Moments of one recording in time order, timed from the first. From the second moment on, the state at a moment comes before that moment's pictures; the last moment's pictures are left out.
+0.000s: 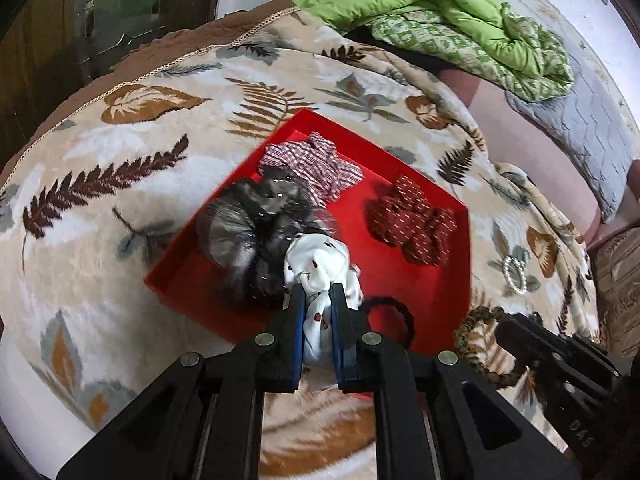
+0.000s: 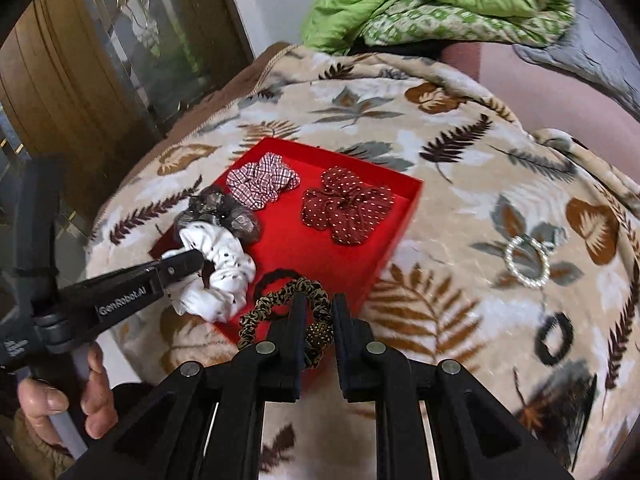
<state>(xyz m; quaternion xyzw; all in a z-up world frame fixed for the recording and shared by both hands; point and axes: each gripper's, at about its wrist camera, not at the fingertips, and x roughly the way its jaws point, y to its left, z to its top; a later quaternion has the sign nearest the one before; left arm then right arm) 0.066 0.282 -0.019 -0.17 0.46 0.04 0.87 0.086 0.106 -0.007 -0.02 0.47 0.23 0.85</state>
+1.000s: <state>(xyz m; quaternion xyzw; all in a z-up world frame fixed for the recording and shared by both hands) 0.028 0.241 0.019 -0.13 0.43 0.06 0.89 0.096 0.069 -0.007 -0.01 0.46 0.20 0.87</state>
